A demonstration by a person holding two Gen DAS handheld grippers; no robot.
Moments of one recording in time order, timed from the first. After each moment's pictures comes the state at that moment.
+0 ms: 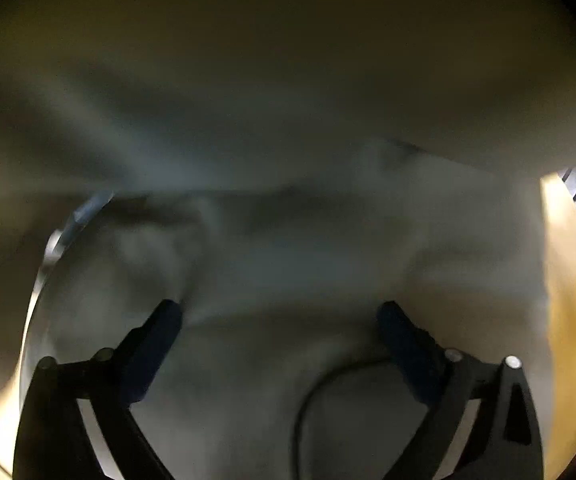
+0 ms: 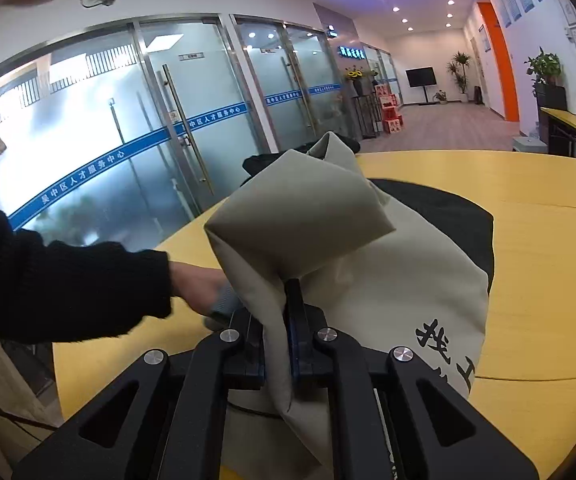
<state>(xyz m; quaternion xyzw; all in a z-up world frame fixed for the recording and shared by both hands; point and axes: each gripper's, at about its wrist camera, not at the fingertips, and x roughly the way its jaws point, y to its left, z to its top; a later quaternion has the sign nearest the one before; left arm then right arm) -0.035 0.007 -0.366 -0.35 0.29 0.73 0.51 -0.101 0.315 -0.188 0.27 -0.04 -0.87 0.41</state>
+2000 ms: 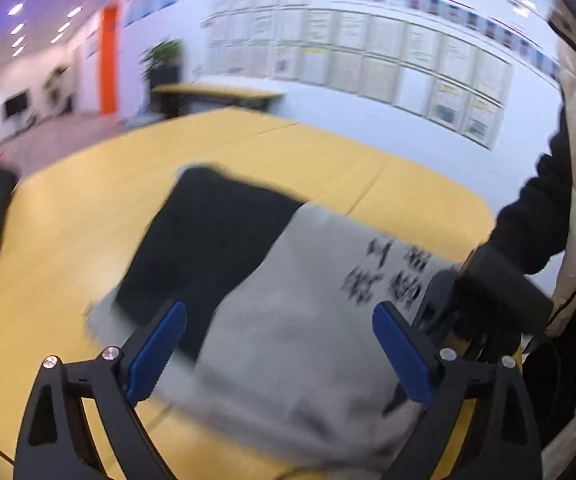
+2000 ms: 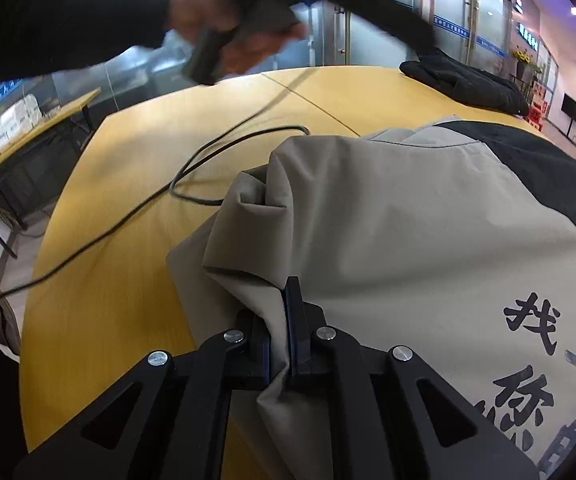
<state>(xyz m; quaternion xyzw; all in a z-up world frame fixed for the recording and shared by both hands) -0.021 -0.145 -0.204 -0.32 0.12 0.82 0.47 -0.115 0.289 -0.356 0.32 0.24 -0.70 0.59</state>
